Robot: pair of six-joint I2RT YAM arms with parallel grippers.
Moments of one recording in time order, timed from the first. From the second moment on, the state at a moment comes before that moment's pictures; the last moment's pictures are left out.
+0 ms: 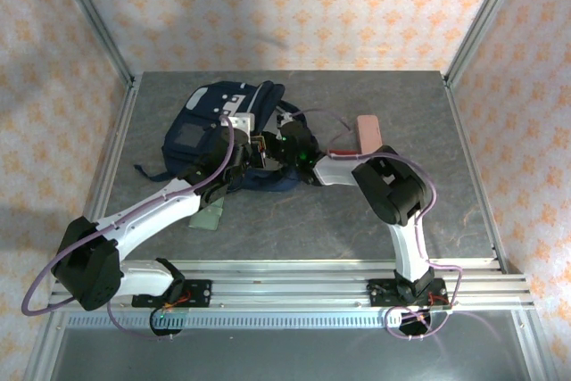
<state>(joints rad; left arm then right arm) -0.60 1.29 0.87 -0.05 -0.23 -0.48 0.72 2.07 1.22 0.52 -0.20 0.94</state>
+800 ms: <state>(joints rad) -0.60 1.27 0.87 -0.04 -0.27 -0.41 0.59 1.64 1.05 0.07 0.05 0.76</state>
